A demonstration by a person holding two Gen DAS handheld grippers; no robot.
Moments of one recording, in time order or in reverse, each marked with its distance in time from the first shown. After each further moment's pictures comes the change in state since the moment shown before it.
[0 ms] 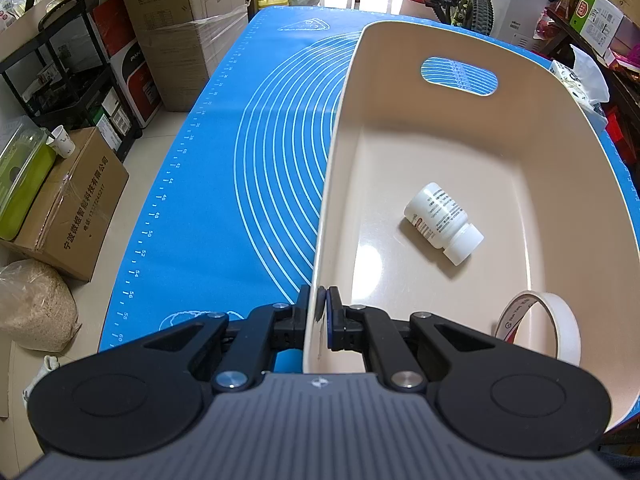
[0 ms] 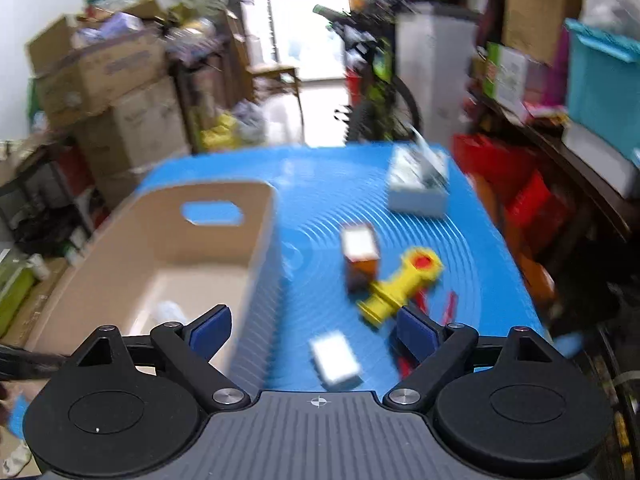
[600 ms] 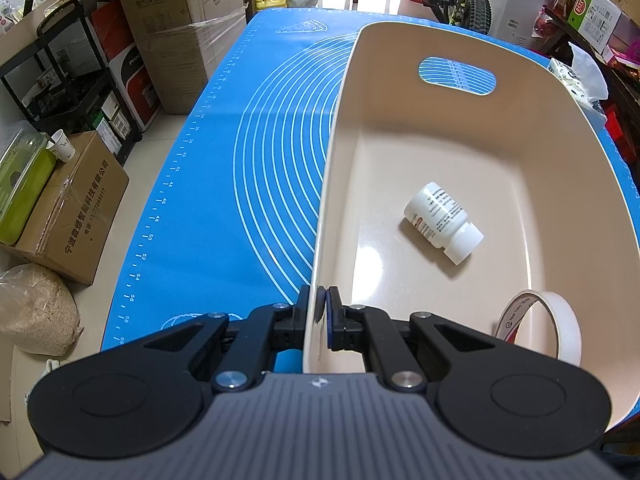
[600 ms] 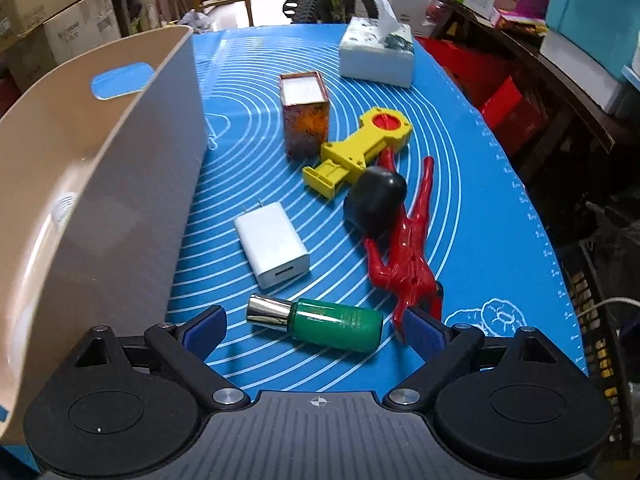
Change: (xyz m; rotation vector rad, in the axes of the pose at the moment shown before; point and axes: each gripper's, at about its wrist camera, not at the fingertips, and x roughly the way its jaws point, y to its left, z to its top) left arm 0.001 -0.003 -0.003 0.012 -0.004 0.004; right arm 0.079 -0.010 -0.055 0.032 0.263 -0.145
